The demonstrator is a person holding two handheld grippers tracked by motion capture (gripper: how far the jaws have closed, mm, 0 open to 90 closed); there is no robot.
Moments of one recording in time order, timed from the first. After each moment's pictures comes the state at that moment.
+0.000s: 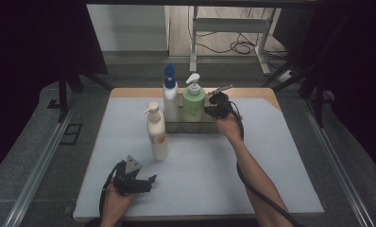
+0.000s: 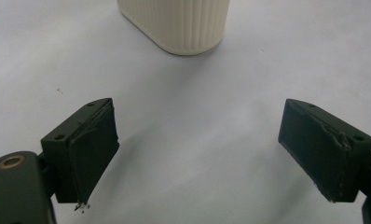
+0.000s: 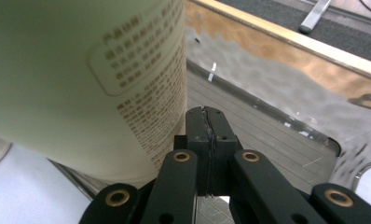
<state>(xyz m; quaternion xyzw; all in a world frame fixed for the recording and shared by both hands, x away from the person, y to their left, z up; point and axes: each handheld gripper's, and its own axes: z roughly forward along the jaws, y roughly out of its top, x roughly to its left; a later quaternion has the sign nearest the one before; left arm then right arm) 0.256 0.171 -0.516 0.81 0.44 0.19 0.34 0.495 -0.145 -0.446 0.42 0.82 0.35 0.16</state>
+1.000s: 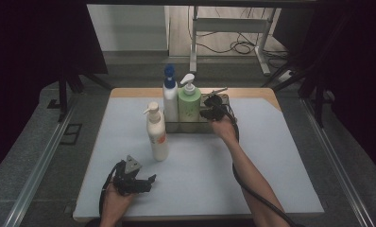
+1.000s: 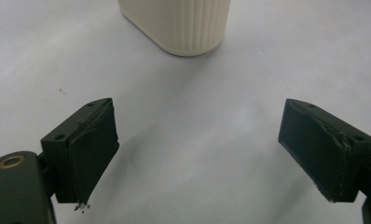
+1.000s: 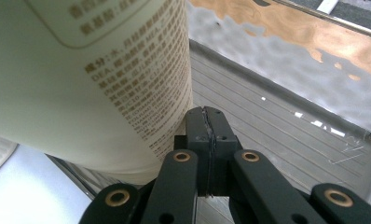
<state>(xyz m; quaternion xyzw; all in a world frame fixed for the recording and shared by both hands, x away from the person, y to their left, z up) 0.257 0.171 -0.515 0.81 0.44 0.19 0.35 0.495 -0.131 -0.458 0.42 0.83 0.34 0.14</state>
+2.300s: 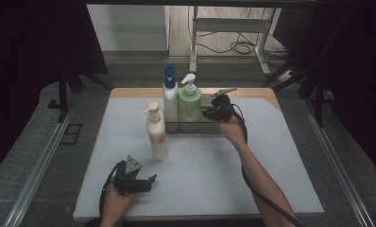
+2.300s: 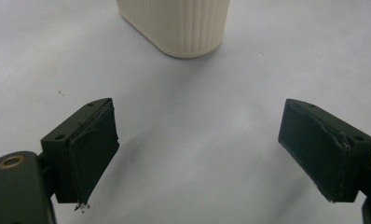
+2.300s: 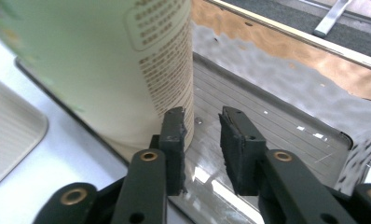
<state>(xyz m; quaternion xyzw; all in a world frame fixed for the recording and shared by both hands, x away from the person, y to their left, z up) 0.257 0.171 -0.515 0.81 0.43 0.19 0.35 0.475 -0.152 -0.436 0.40 0.82 0.37 0.15</state>
